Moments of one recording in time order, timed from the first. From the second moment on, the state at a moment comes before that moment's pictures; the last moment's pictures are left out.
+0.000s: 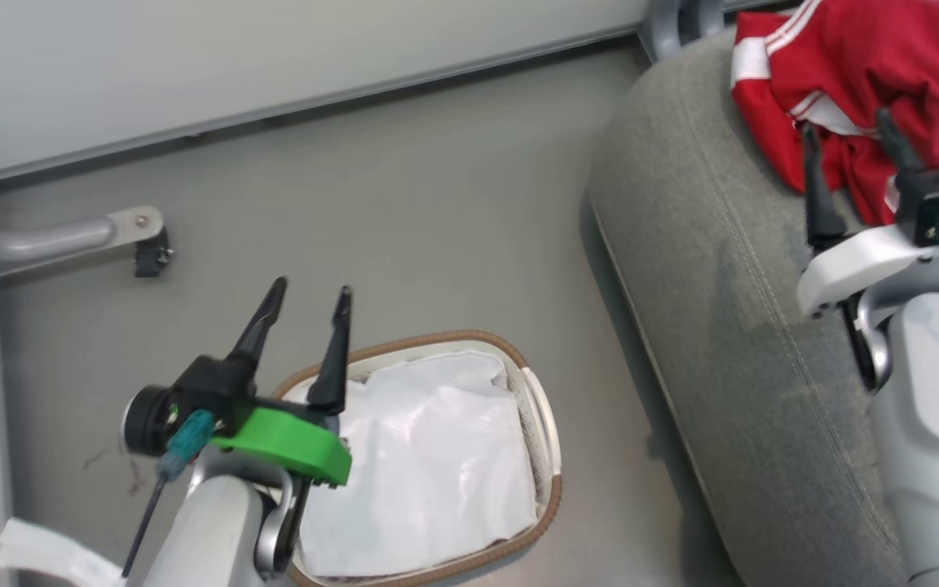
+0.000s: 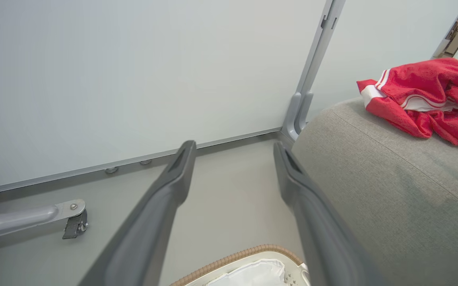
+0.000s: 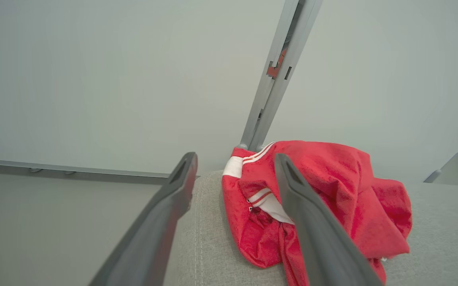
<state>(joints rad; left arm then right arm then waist) -0.30 0.11 -0.31 0.32 -0.29 -0.12 -0.26 -0.63 -0.16 -0.10 0.52 -0.08 0.13 -0.26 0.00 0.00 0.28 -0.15</state>
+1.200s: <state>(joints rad) 0.03 0.05 -0.04 0.27 -0.29 -0.12 -0.26 -0.12 -0.05 0.02 0.33 0.15 0.13 -0.26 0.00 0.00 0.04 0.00</state>
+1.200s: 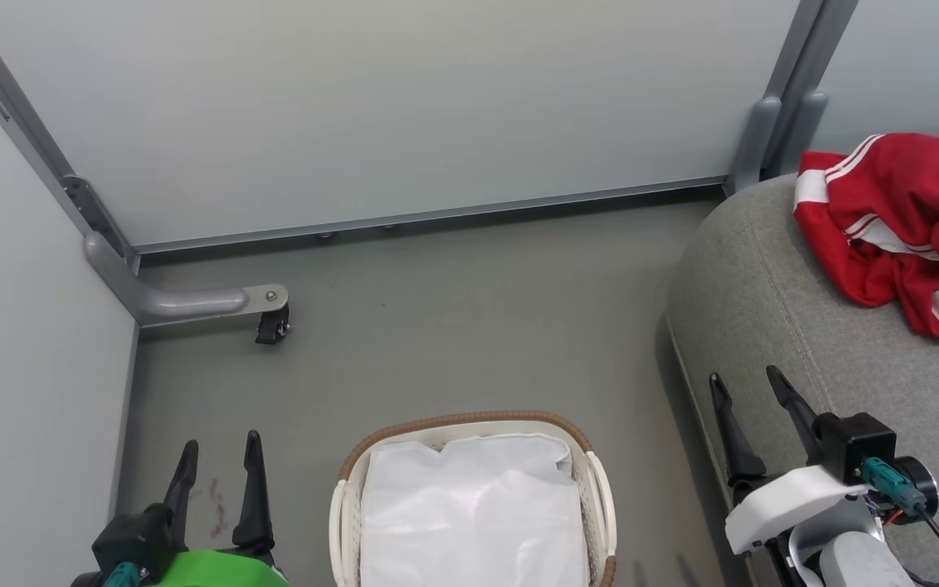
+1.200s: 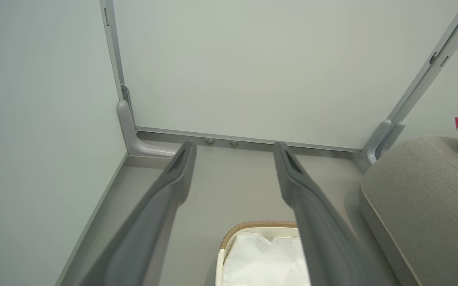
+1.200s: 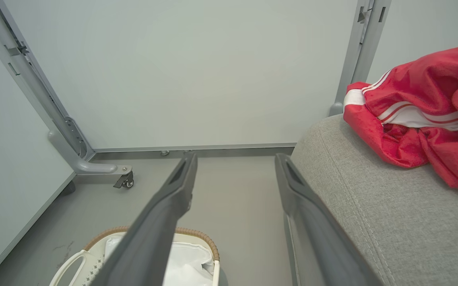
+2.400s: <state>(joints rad) 0.02 0.05 -0.01 0.32 -0.65 -0.12 -0.16 -0.09 -0.04 -0.01 0.35 0.53 0.13 -0.16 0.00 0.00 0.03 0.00</state>
